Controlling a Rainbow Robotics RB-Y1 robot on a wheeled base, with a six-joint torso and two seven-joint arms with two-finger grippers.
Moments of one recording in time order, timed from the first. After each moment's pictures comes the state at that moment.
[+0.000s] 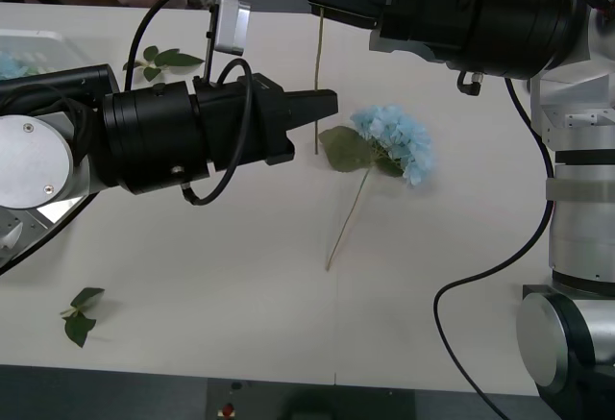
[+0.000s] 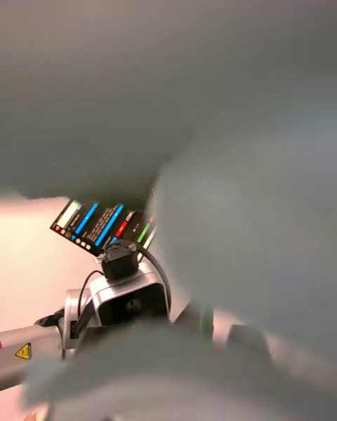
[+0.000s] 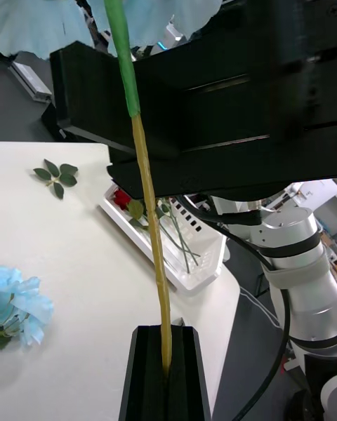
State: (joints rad) right arm -0.68 -0.18 -0.21 -1.67 -1.64 1.40 1.75; left arm -0.43 0.76 -0.44 -2.05 1.76 0.53 -1.89
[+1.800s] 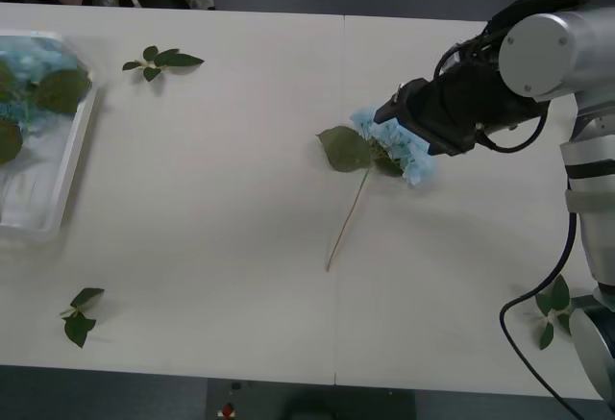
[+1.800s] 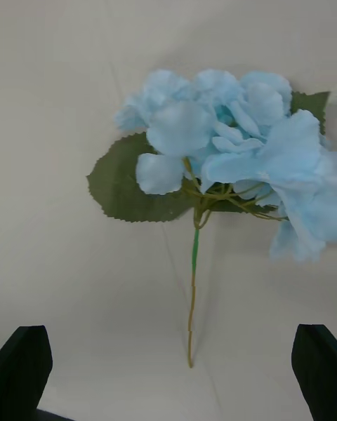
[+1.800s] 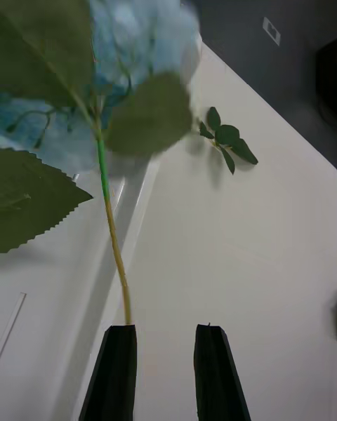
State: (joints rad) right arm -0.65 -0.37 0.05 -1.67 -0.69 1.63 0.84; left arm -0.15 0.95 0.28 -1.21 1.77 0.93 -1.89
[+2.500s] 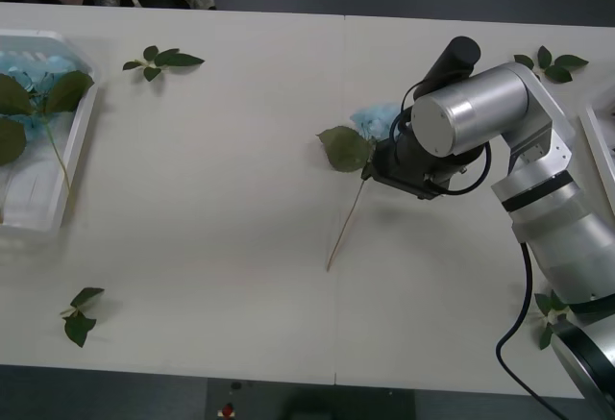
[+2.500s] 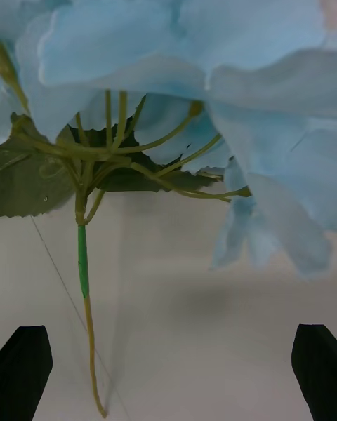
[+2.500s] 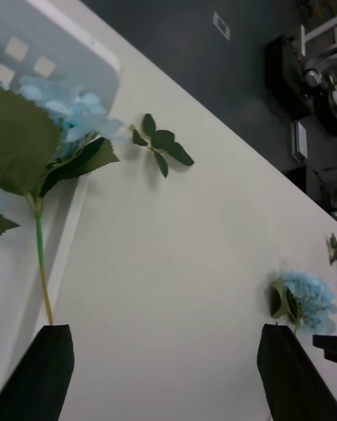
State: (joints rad) right arm -0.65 -0.33 0.30 -1.47 -0.50 1.54 0.79; left arm -0.18 0.99 0.37 -1.21 1.87 1.12 -1.89
